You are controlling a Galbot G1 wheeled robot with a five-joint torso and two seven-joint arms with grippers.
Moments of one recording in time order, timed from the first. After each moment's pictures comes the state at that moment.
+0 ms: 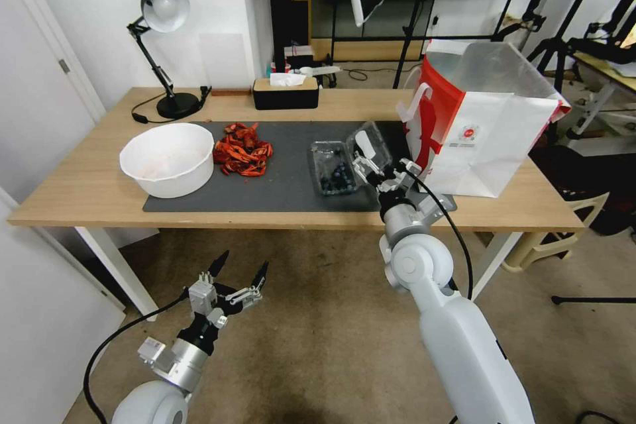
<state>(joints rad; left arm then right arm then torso) 1.63 -1.21 -0.47 -1.89 -0.54 -0.30 0.30 -0.97 1.38 0.21 1.82 0.78 -0.08 0.17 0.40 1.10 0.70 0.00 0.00</state>
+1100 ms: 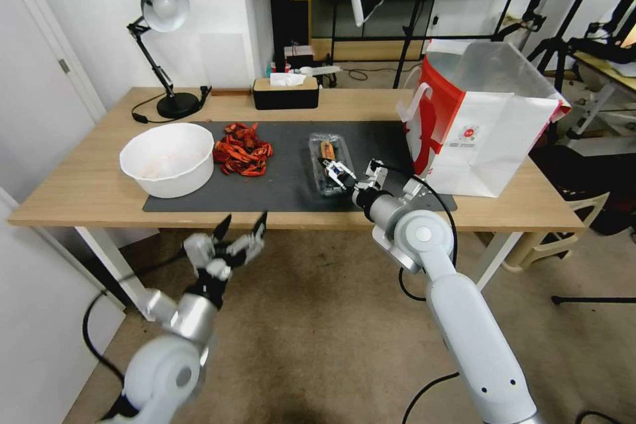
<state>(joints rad) 1.35 -1.10 -0.35 -2.08 -1.07 -0.02 -0.04 -0.87 1.39 0.25 1.79 1.37 -0.47 0.41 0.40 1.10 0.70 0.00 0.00</state>
